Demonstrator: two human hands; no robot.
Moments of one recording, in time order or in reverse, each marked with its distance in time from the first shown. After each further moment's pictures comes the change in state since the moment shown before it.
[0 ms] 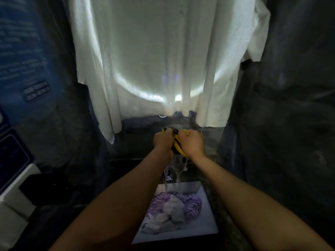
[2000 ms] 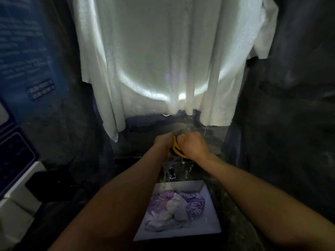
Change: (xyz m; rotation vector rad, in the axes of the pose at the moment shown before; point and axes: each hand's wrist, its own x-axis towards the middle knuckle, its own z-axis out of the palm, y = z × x) left_hand 0.007 0.003 -0.012 0.121 -0.050 -0.191; right_hand -0.007 -0.005 -0.009 -0.374 -0.177 -0.199
